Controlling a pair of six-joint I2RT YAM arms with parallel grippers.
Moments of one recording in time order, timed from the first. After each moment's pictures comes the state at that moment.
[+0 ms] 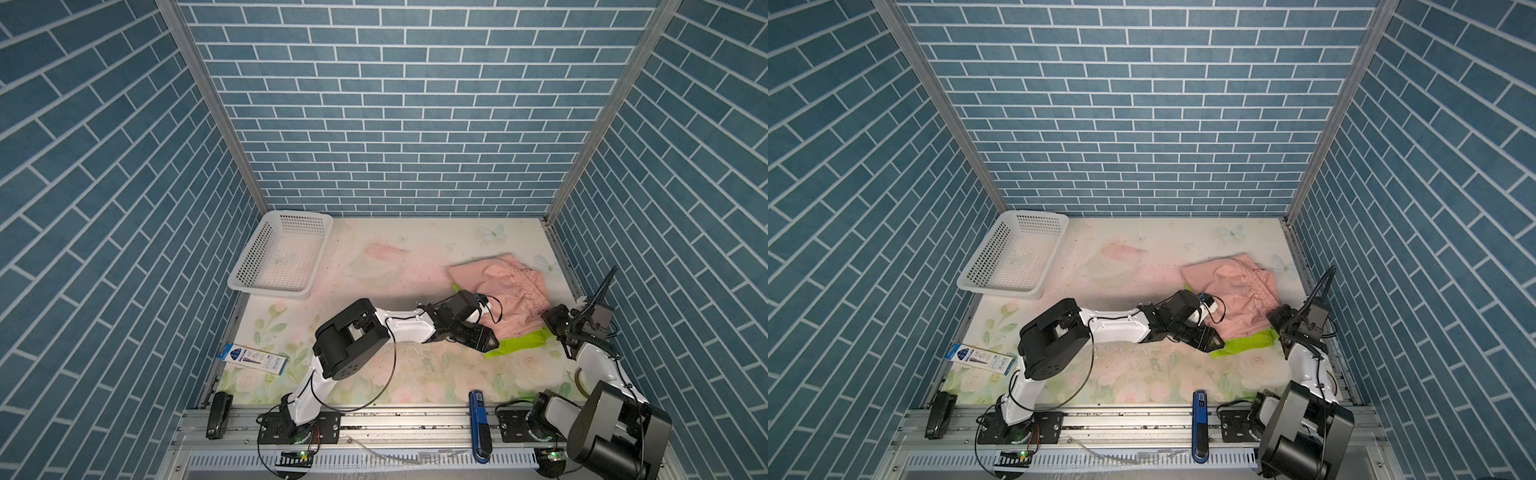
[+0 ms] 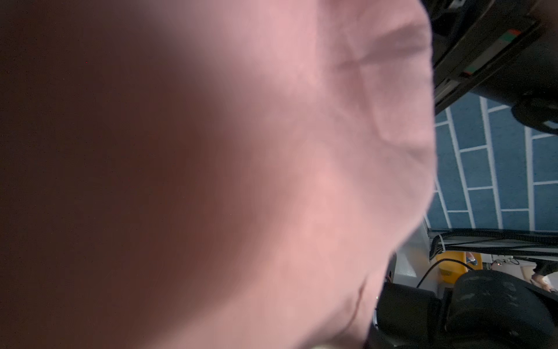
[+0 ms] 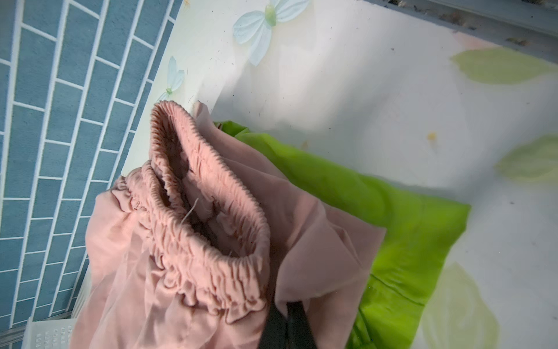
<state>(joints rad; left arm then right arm) -1.06 2.12 1.37 0.05 0.46 -0.66 -0.46 1.08 0.43 -0.13 -0.40 0.58</state>
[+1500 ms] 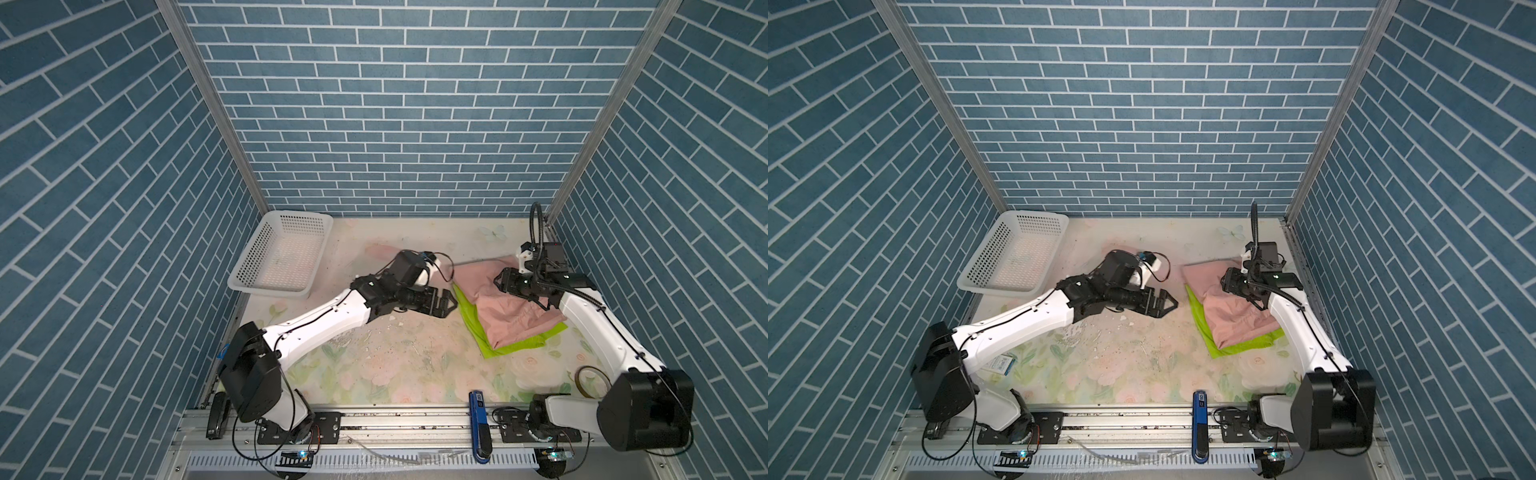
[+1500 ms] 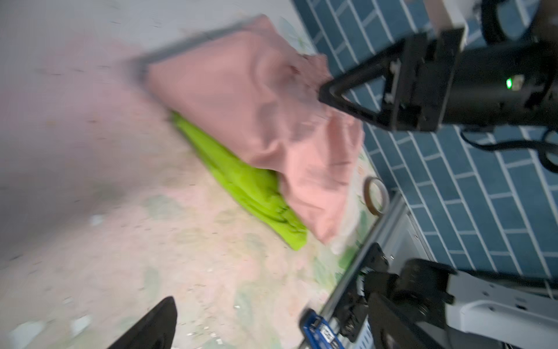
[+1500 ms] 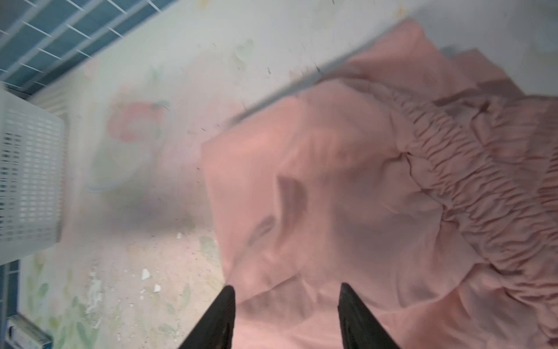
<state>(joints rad) -0.80 1.49 1.17 -0.43 0.28 -0.54 0.12 1.33 1.01 -0.68 -0.20 0.32</state>
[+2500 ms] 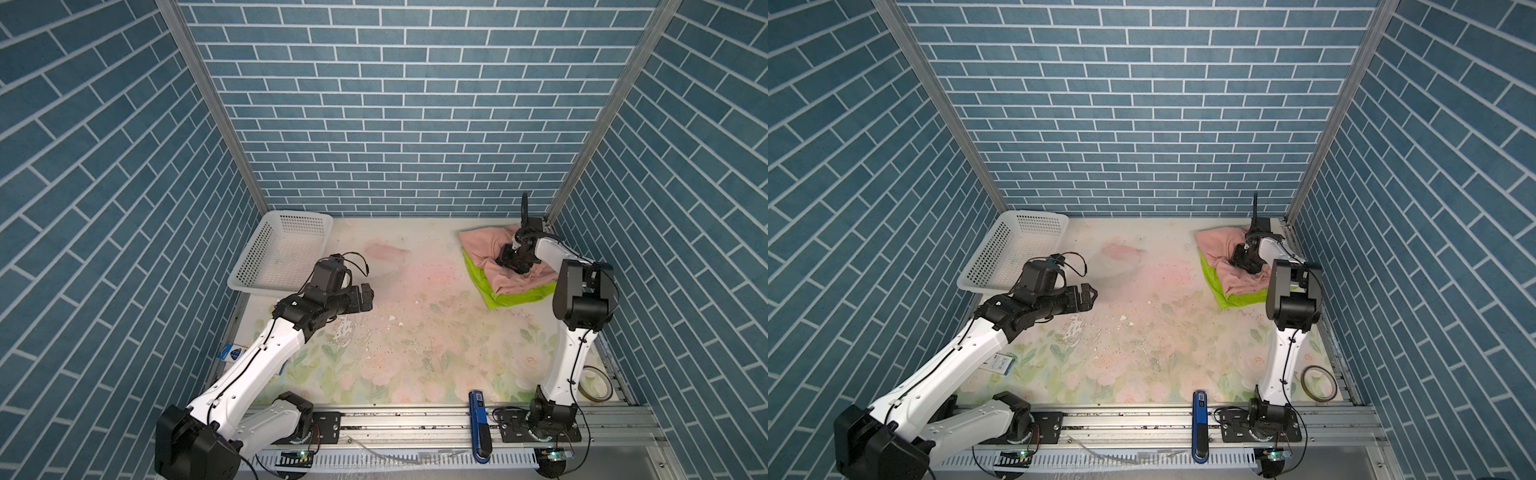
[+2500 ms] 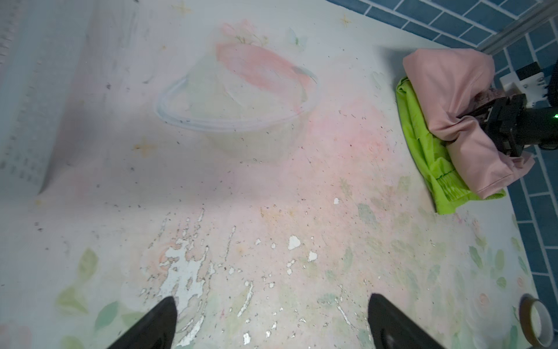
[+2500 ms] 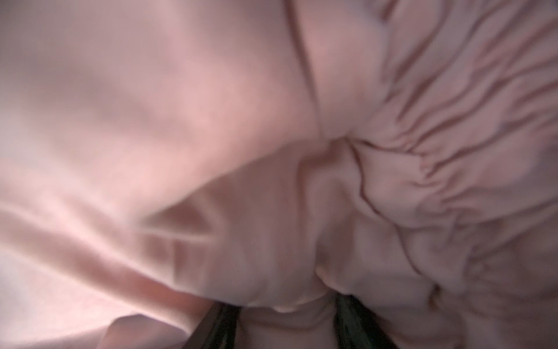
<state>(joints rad) -0.42 1.06 0.90 -0.64 0.02 -0.50 -0.04 2.19 1.70 -0.66 -0.20 0.25</state>
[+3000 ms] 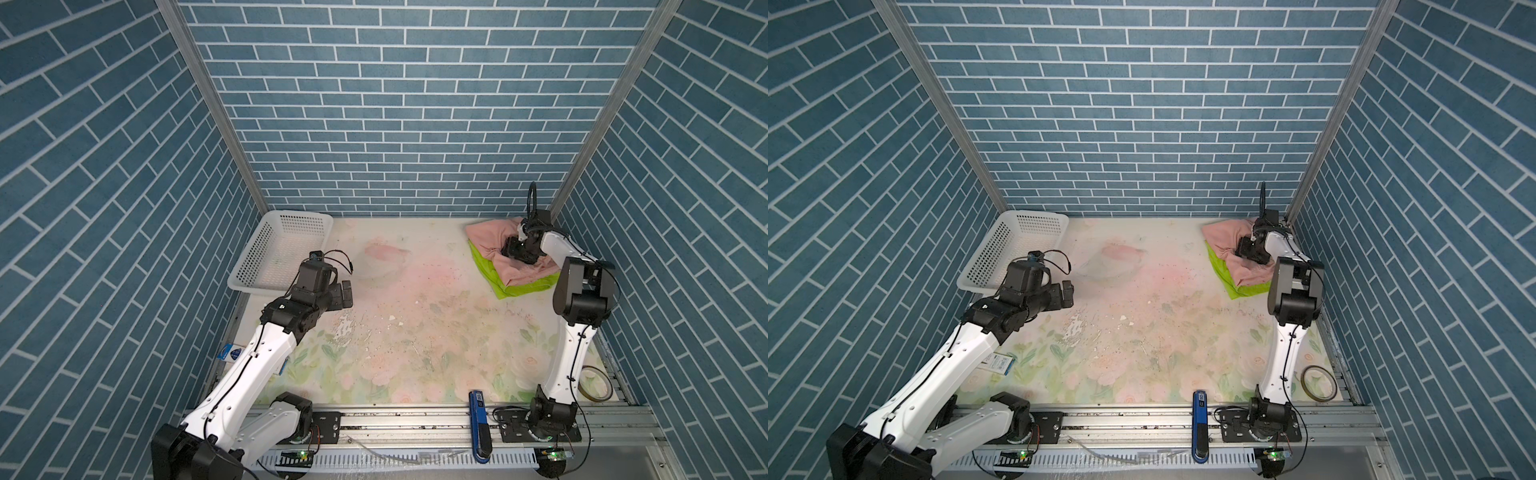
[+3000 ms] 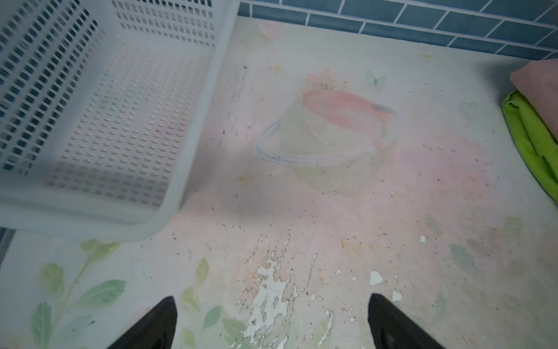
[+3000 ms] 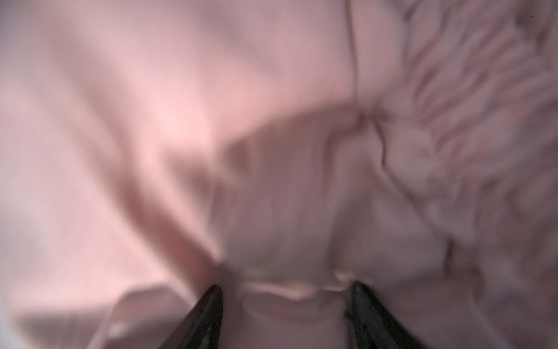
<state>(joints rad) -0.34 1.02 0.89 -0.64 -0.25 -0.33 -0.07 2.11 1.65 -0.58 -0.20 0.13</state>
